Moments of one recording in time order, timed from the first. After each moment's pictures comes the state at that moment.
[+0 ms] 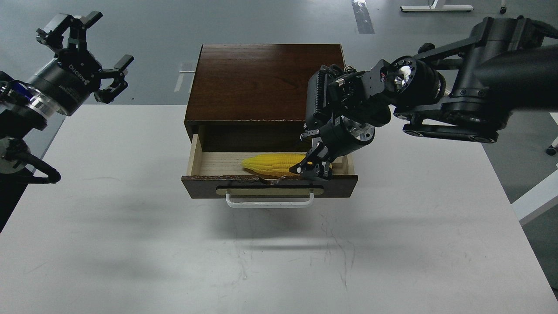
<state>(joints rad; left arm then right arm) -0.83 0.76 -0.48 -0.93 0.07 -0.49 -0.49 1.88 -0.19 -0.78 1.23 -1.48 0.06 0.49</state>
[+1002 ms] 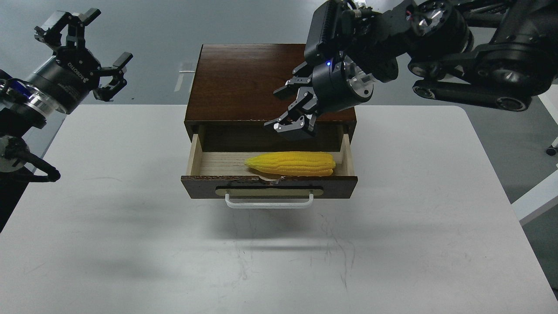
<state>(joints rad) -0.83 0.76 -0.48 -0.93 0.07 -0.49 -0.49 2.01 -0.34 -0.62 1.27 -1.20 0.06 0.49</state>
